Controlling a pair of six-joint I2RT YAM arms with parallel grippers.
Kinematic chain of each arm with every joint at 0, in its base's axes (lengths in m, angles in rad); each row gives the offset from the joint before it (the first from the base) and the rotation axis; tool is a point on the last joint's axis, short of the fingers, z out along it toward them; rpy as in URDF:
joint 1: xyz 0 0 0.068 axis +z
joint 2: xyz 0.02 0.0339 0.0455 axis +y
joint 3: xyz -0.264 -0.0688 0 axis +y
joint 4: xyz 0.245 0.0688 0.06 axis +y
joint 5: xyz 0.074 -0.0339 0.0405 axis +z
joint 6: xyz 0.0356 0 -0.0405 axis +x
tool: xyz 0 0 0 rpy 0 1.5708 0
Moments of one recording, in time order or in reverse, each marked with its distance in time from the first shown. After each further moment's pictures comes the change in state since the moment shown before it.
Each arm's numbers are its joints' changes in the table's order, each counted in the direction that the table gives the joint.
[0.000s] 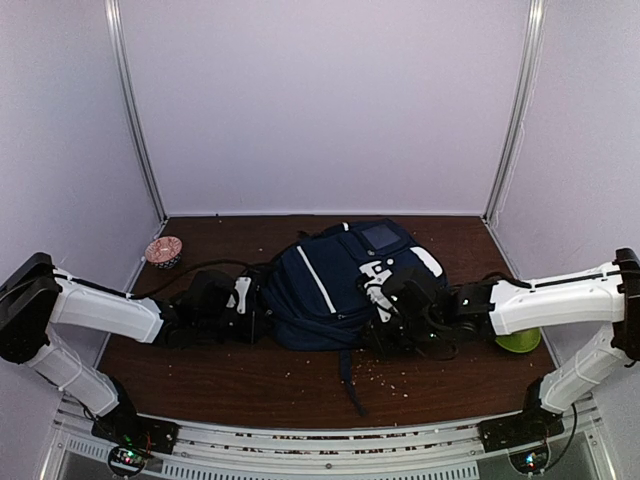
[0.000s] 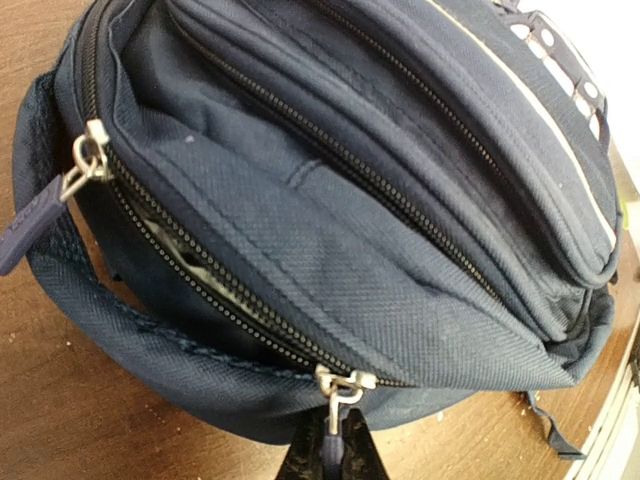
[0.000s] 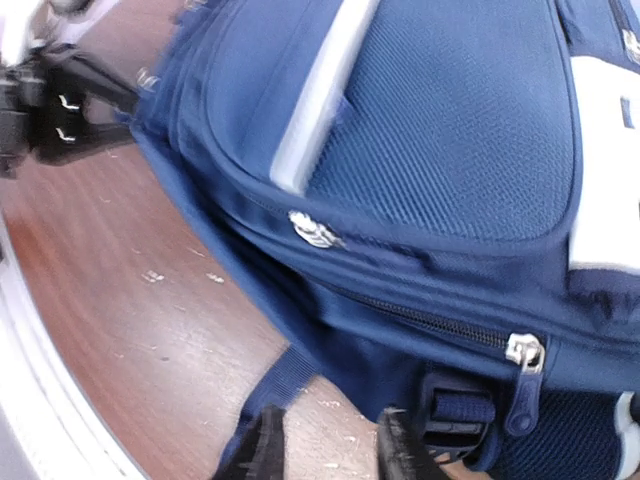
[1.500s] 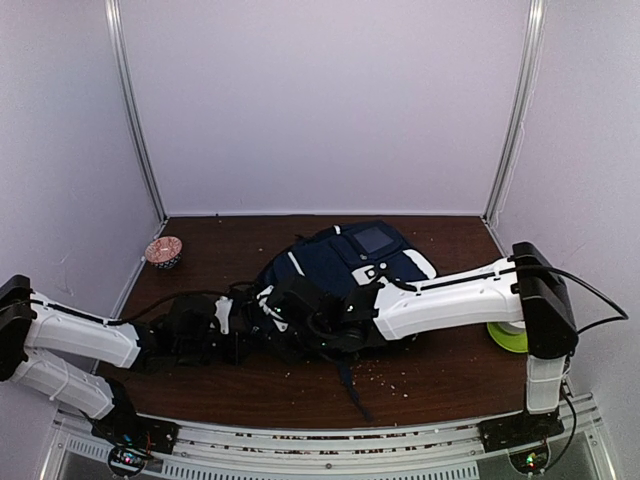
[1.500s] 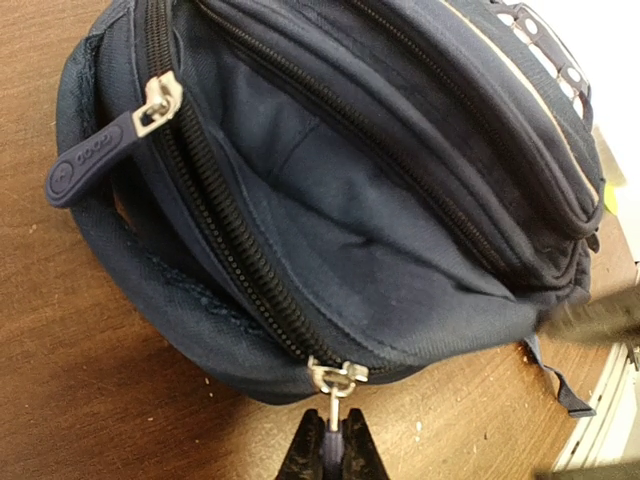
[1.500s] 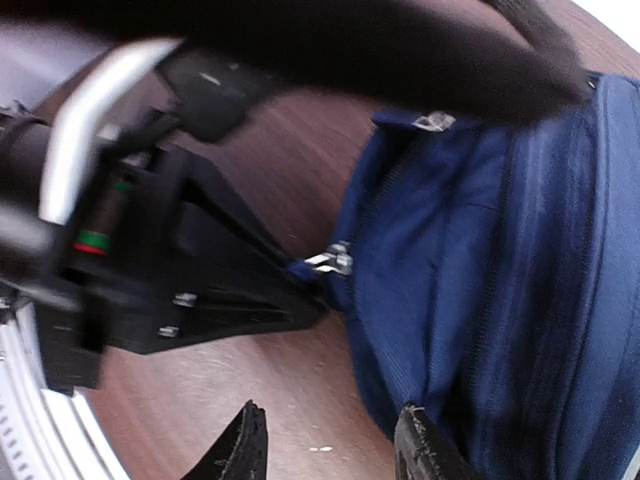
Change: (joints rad) left arm -0.068 -0.185 0.212 -0.065 0.063 -0.074; right arm 0.184 0.553 -0.632 0.037 -0.047 -0.102
